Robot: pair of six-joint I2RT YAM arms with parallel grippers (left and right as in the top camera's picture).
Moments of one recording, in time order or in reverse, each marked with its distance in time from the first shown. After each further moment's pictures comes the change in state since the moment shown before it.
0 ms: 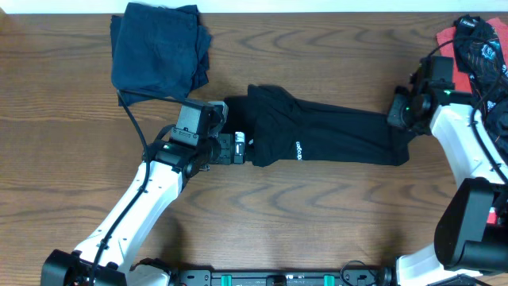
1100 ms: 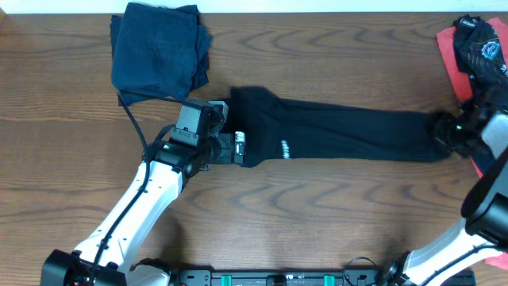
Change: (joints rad) left arm 0.000 0.000 0.000 0.003 0.000 0.000; right arm -0.432 0.230 0.010 0.092 -0.250 -0.101
